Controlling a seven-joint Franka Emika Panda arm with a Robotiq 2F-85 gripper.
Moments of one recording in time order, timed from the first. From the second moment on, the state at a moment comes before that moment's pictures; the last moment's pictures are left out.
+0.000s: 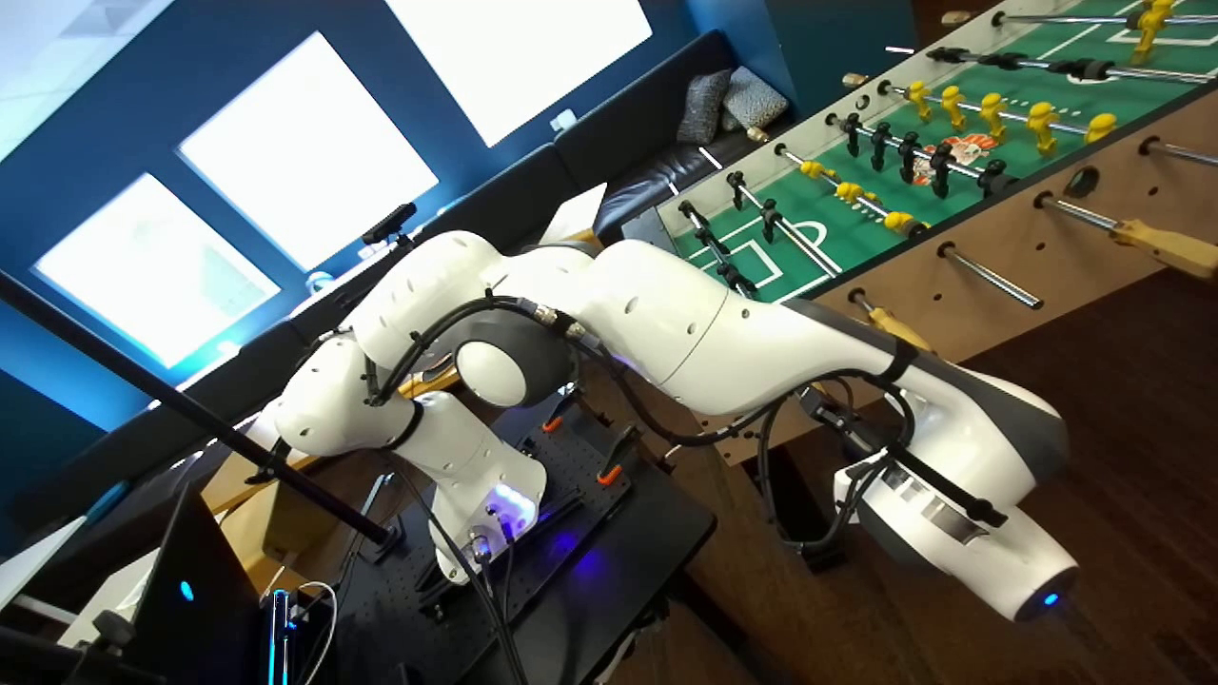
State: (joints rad) arm -0.91 1.35 -0.23 -1.22 1.11 1.18 1.48
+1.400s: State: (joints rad) arm -0.90 1.26 -0.24 -1.36 1.11 1.28 0.80
